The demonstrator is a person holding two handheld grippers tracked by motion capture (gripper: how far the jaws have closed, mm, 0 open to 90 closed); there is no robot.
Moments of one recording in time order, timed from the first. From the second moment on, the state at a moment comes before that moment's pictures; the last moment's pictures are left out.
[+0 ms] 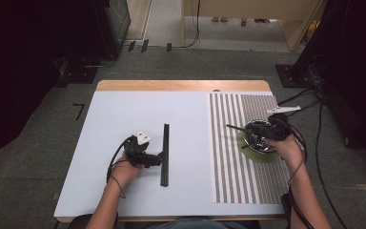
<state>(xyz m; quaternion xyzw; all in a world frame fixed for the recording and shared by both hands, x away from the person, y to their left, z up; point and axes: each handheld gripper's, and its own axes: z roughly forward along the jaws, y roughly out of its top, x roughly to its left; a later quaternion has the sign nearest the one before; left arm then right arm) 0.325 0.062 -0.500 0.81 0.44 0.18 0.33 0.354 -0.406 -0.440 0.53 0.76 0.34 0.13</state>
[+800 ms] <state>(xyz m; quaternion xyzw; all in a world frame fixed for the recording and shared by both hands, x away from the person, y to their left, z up) 0.326 0.062 -0.500 0.82 0.44 0.18 0.33 0.325 -0.423 -0.433 0.55 0.74 0.36 0.14</state>
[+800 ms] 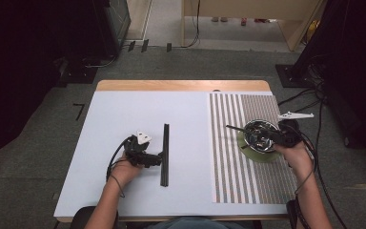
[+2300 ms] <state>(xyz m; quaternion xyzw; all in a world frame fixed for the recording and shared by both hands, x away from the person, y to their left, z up) 0.326 0.061 -0.499 0.82 0.44 0.18 0.33 0.315 -0.451 -0.441 0.58 0.73 0.34 0.13</state>
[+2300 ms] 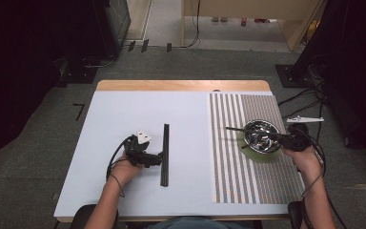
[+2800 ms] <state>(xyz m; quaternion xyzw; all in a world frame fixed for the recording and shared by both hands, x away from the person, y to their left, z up) 0.326 0.061 -0.500 0.82 0.44 0.18 0.33 0.323 -0.454 -0.443 0.58 0.72 0.34 0.14</state>
